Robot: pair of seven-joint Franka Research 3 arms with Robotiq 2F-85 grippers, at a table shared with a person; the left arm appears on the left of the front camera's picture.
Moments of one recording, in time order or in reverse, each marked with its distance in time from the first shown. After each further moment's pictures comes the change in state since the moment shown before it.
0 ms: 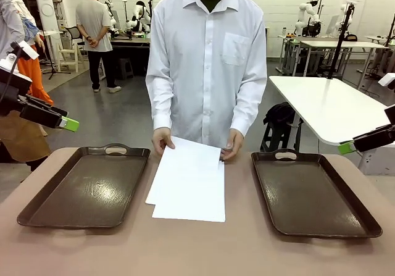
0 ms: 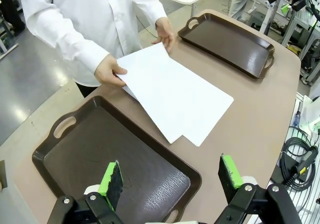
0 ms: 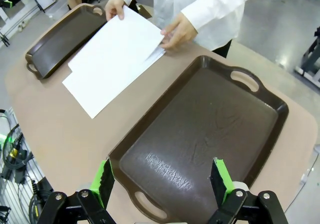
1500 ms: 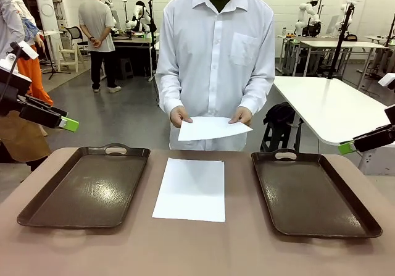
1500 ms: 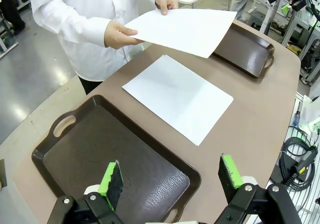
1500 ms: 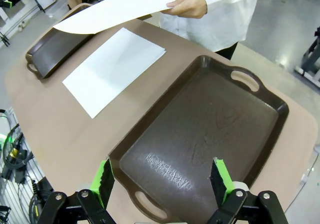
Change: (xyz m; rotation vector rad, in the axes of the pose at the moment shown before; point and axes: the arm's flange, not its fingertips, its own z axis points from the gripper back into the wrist) left arm 0.000 -0.001 0.001 0.000 0.004 0.003; right arm 0.000 0.000 0.000 0.001 0.001 0.000
